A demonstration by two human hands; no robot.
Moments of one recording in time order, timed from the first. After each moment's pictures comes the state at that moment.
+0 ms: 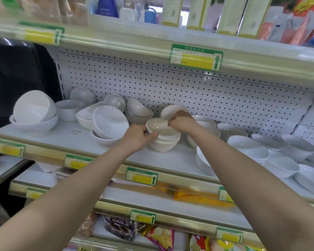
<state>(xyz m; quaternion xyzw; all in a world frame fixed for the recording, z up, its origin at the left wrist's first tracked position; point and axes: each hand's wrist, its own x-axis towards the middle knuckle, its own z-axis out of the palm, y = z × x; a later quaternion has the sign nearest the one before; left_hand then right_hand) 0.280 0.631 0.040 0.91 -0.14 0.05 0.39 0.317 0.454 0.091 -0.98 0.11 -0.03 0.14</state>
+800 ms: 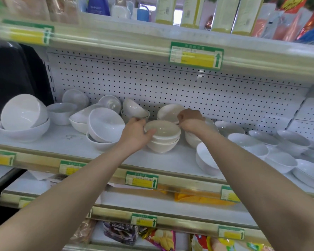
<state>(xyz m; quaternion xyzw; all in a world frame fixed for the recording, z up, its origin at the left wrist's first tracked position) 0.289 0.629 0.049 0.92 -0.18 0.13 0.33 0.323 0.424 0.088 -0.98 0.15 -0.09 0.09</state>
